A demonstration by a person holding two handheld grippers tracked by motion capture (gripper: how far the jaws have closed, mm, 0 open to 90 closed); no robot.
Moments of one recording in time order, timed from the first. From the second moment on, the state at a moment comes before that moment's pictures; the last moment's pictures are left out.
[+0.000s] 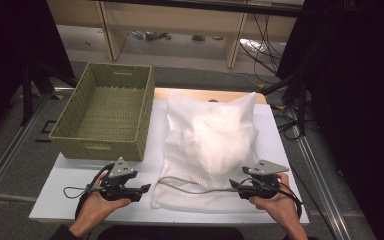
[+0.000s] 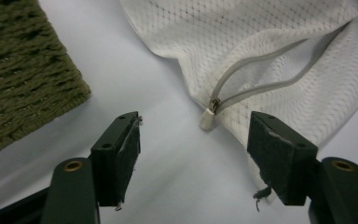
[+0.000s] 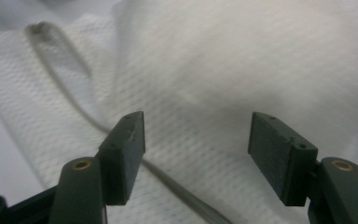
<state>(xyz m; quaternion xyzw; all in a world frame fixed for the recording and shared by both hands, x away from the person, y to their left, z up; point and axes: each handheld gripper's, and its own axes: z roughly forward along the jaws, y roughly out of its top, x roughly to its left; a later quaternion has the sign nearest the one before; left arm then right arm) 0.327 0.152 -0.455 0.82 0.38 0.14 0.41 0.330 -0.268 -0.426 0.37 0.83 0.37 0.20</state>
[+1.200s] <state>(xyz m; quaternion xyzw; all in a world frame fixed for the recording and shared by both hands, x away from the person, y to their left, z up) 0.299 0.158 -0.445 0.81 0.36 0.14 0.43 0.286 -0.286 -0.439 0.40 0.80 0.41 0.19</state>
